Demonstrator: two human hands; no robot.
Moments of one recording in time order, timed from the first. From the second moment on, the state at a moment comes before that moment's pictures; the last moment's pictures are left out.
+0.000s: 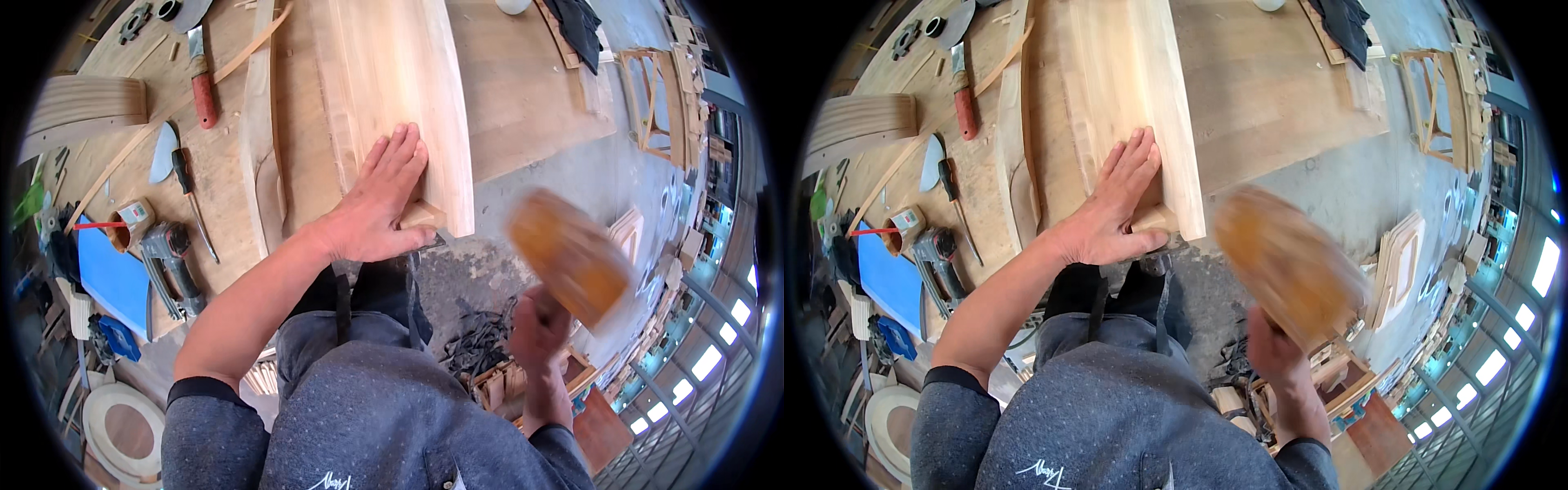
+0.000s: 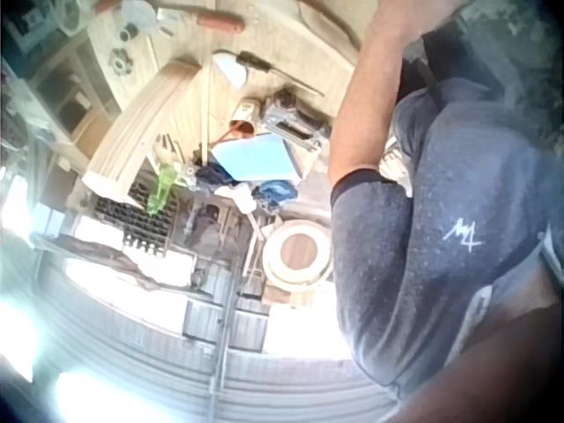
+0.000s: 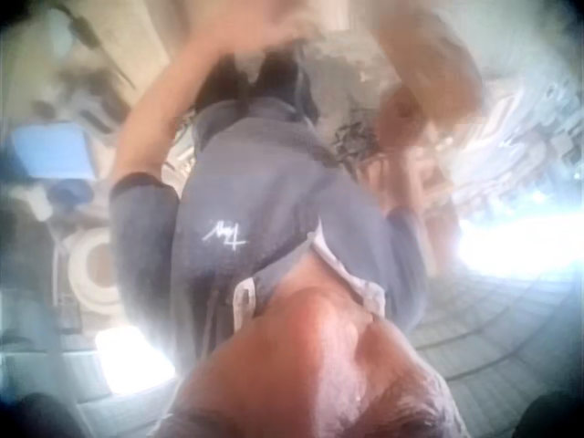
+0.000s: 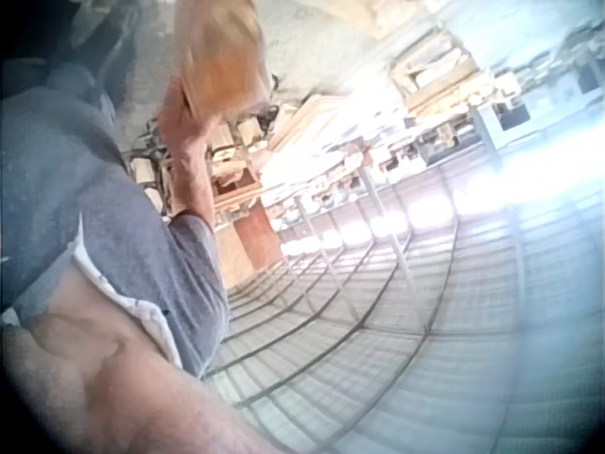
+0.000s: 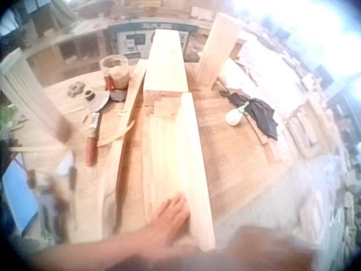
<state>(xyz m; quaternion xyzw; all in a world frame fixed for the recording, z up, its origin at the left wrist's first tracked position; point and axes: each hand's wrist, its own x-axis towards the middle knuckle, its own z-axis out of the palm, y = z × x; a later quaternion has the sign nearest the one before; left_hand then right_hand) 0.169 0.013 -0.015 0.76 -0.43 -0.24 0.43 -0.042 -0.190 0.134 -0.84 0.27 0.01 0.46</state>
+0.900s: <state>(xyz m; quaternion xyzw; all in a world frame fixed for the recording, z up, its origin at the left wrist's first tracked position) 0.257 -0.066 0.085 0.62 -0.78 -0.10 0.04 -0.043 -0.199 0.057 -0.52 0.44 0.14 0.72</state>
